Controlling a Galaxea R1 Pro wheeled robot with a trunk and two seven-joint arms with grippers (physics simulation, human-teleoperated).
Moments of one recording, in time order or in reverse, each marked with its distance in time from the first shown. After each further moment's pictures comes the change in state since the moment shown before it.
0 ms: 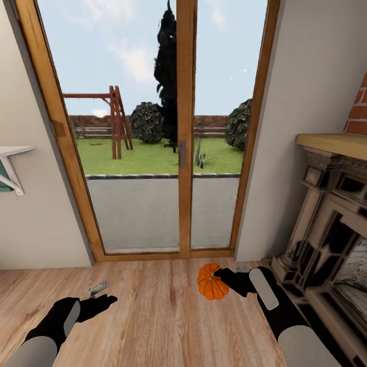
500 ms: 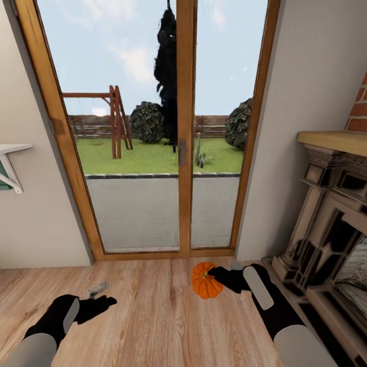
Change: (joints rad) left arm -0.014 0.008 -0.001 0.000 -0.003 0.097 0.006; right arm 0.000 0.015 0.066 -0.046 -0.004 0.021 -0.004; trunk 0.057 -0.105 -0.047
